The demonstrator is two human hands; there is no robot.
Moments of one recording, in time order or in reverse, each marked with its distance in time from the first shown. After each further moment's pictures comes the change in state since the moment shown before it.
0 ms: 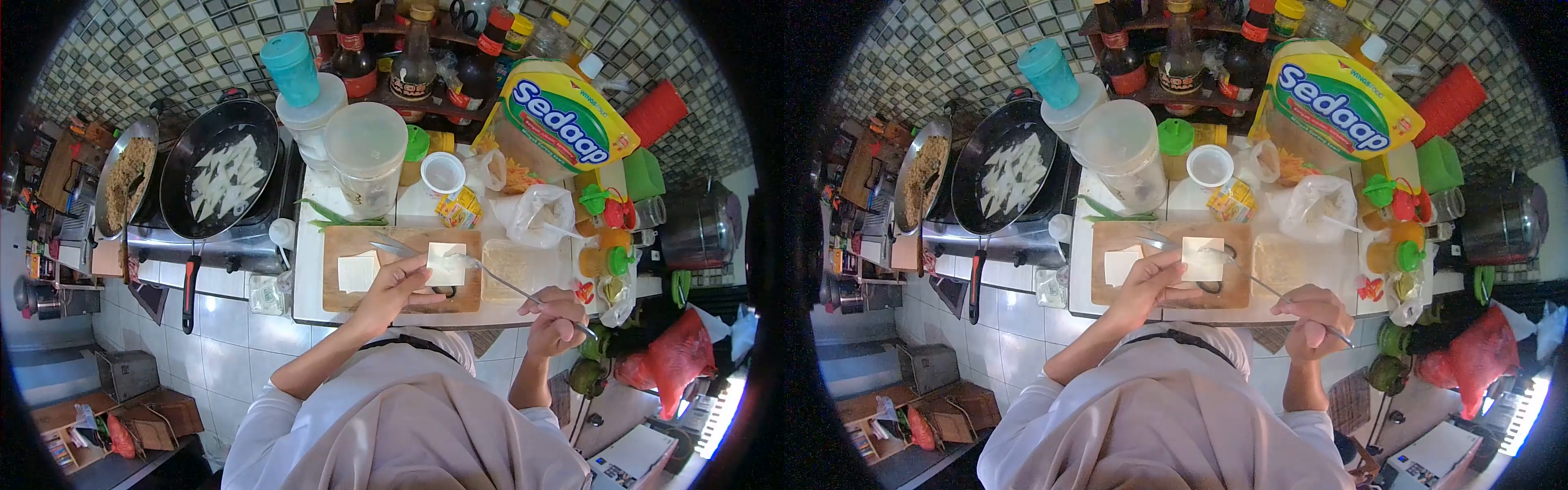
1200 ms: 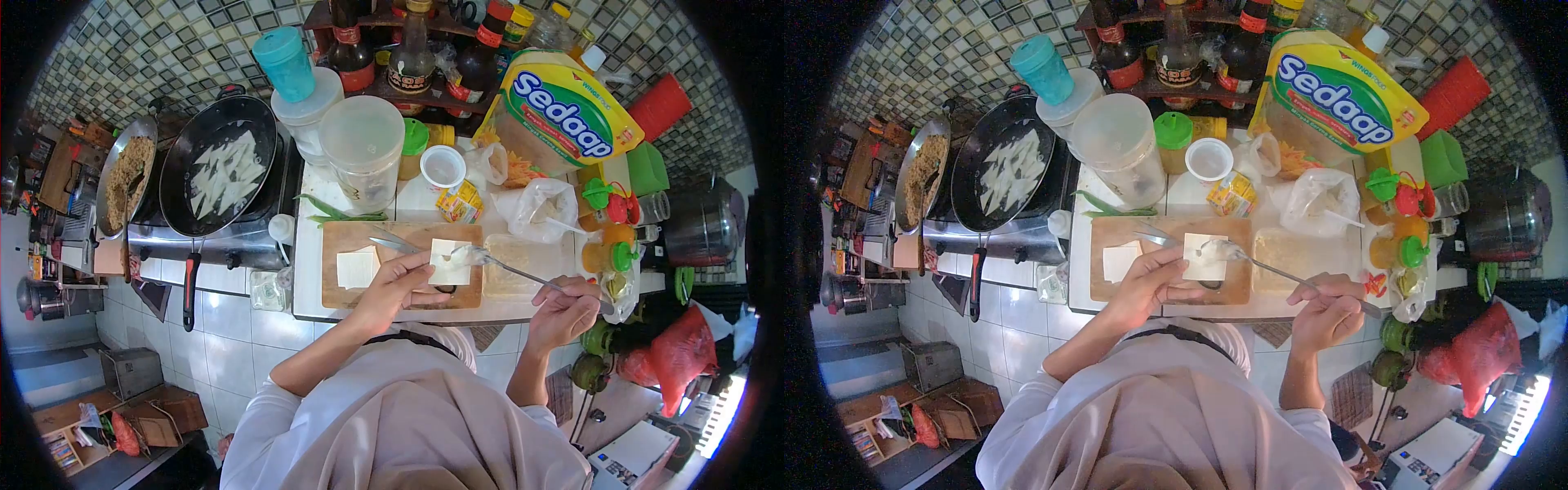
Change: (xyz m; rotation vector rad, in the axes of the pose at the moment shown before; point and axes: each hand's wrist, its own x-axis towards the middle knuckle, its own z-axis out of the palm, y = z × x) left_hand 0.001 -0.002 0.000 -0.121 0.014 -0.090; right_hand -0.002 0.009 -0.003 0.113 0.277 0.163
